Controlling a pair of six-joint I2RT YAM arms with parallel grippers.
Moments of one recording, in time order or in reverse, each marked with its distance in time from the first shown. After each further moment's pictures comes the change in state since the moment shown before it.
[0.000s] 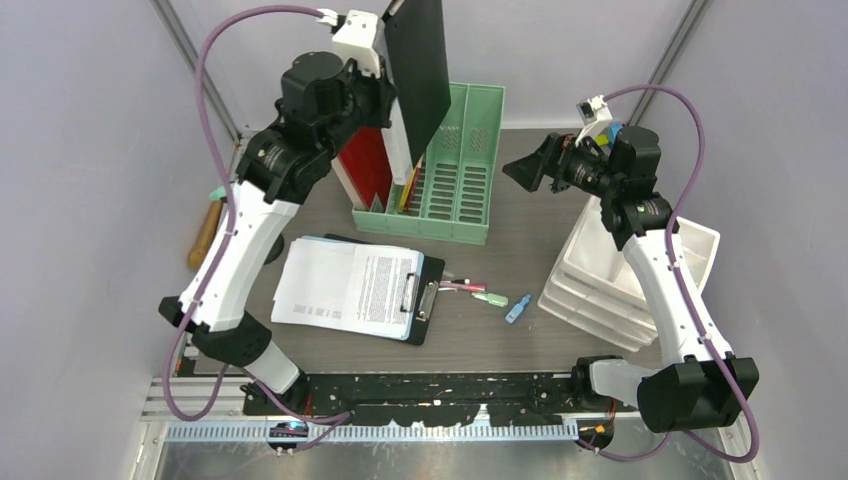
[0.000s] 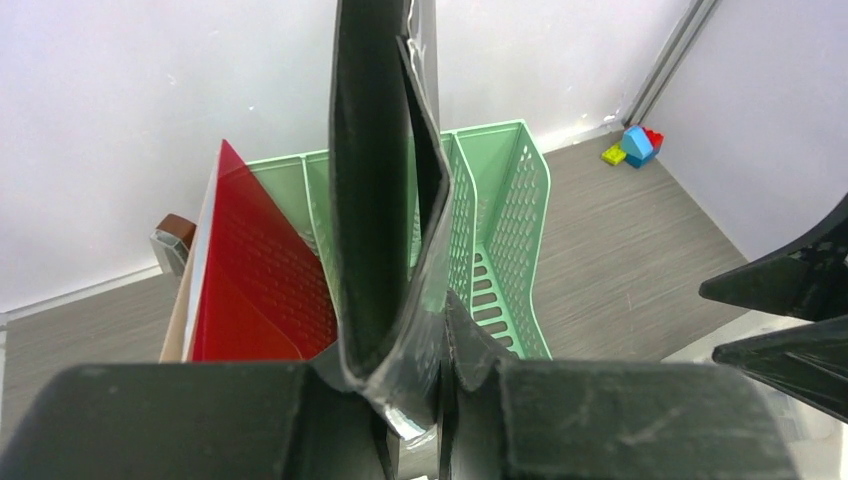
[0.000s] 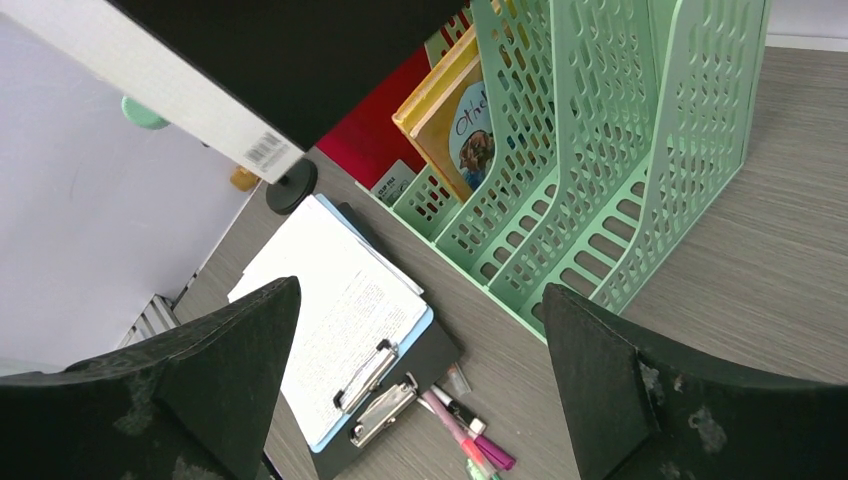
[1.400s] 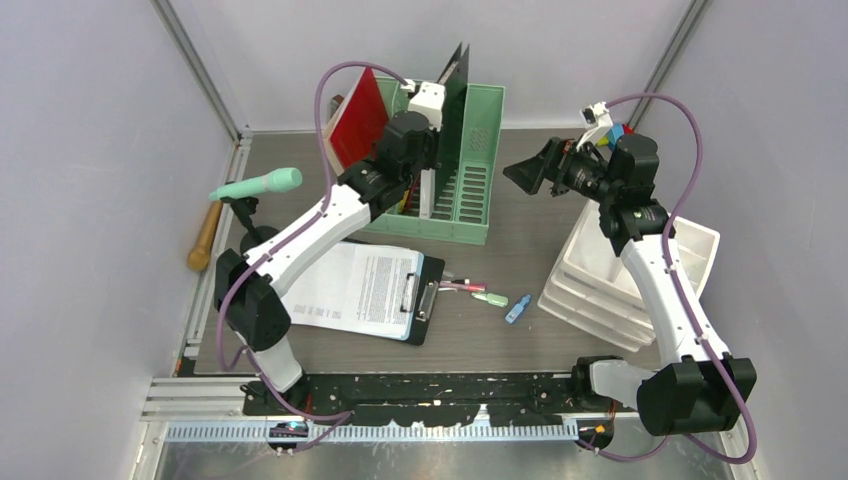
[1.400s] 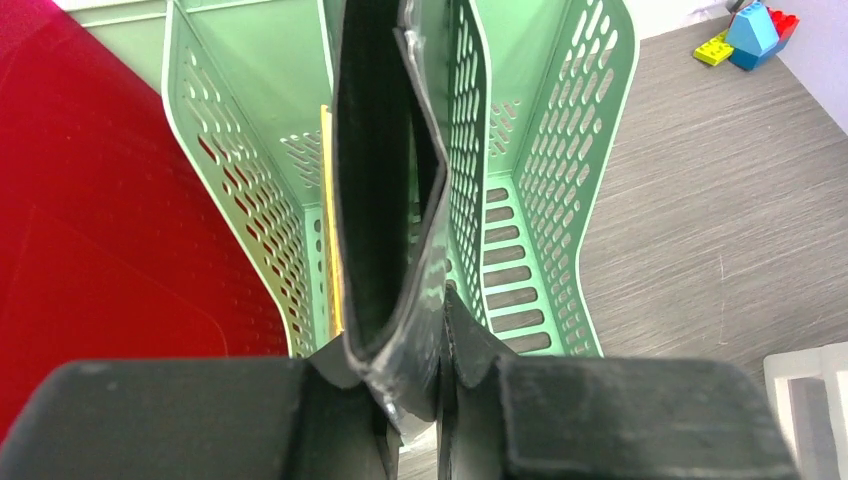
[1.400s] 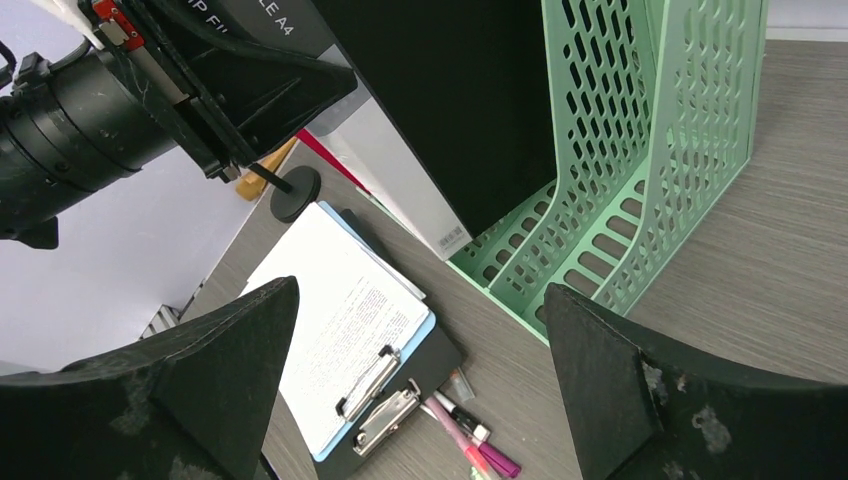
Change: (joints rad) left arm -0.069 0.148 -0.495 0.461 -0.141 -0.028; right arm -0.013 -0.016 -0.069 0.079 -0.006 0.041
